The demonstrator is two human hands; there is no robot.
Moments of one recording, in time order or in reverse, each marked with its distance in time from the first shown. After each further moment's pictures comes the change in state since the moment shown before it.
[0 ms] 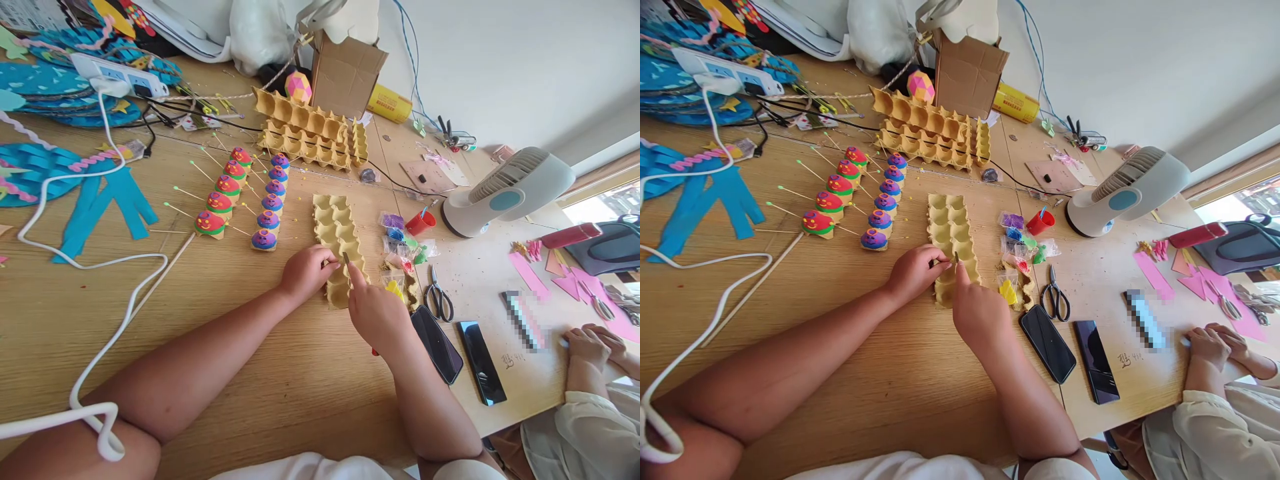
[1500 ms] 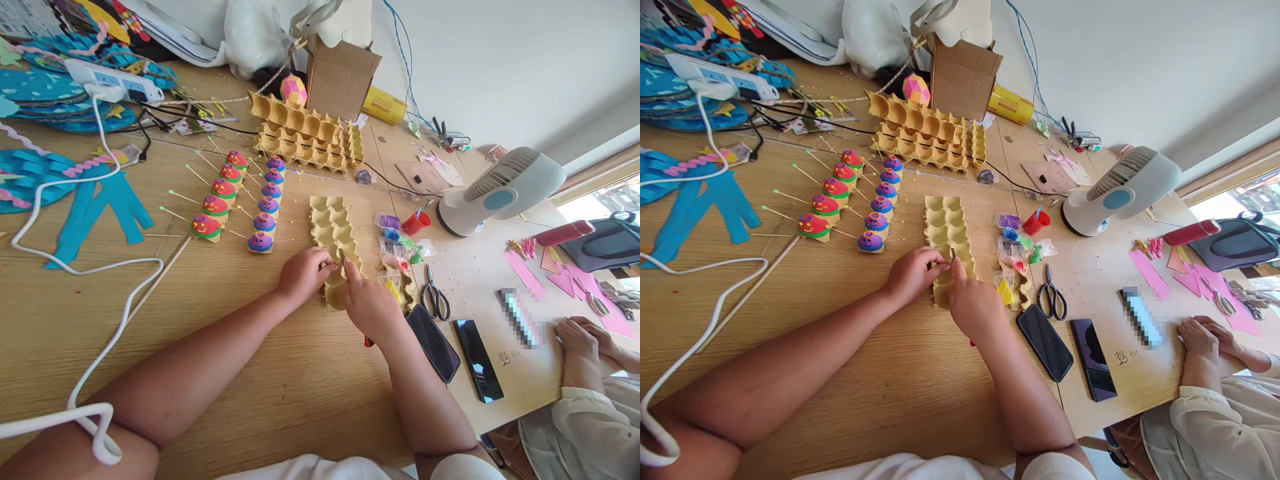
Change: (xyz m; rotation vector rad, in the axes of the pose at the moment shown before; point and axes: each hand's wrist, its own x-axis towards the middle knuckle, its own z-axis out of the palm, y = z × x) left_hand -0.001 0.002 0.001 0.020 -0.003 -0.007; right_hand 0.009 0.002 -0.004 0.079 -0.028 -0.004
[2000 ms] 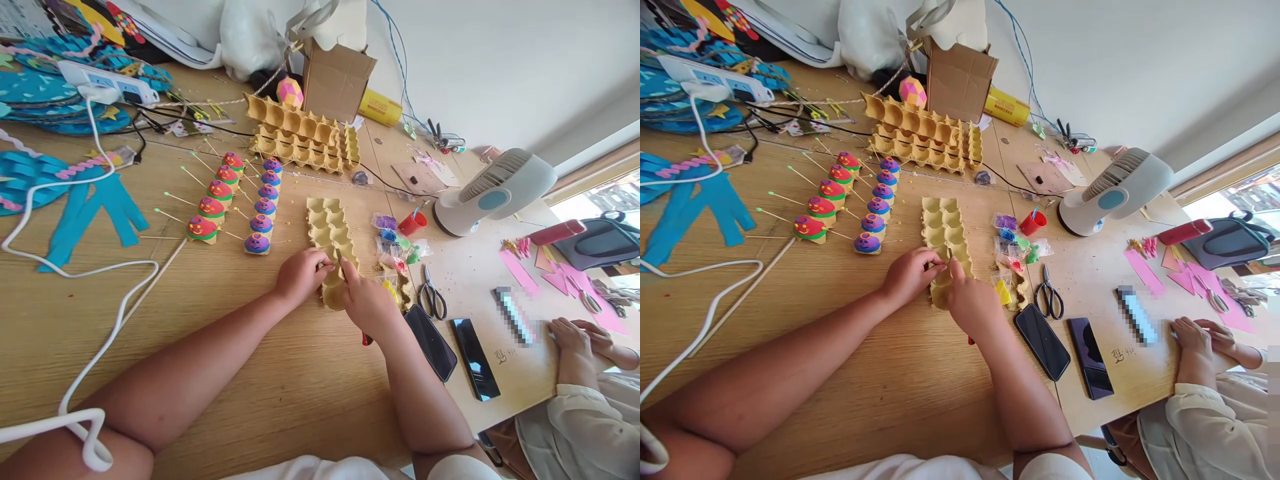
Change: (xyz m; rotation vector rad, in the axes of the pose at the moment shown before) left_hand 0.001 0.000 -0.001 0.001 -0.014 0.013; right_hand 0.005 0.007 -0.001 0.066 0.033 -0.034
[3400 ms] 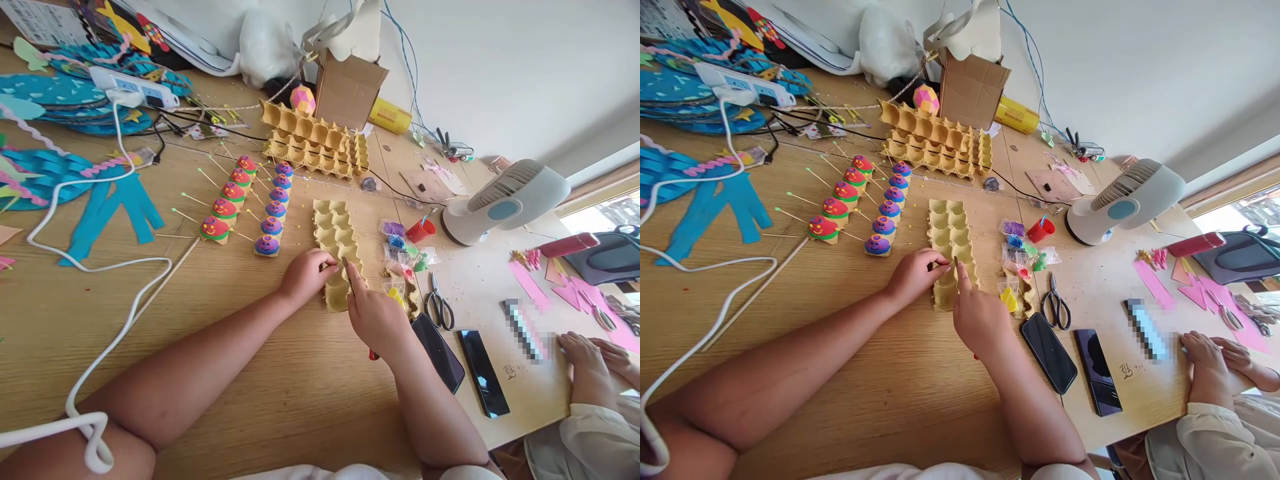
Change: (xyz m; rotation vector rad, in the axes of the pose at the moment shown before) left_hand 0.005 -0.011 0.000 -0.134 0.064 0.028; right_hand -0.009 -0.004 0.007 -0.134 0.004 0.004
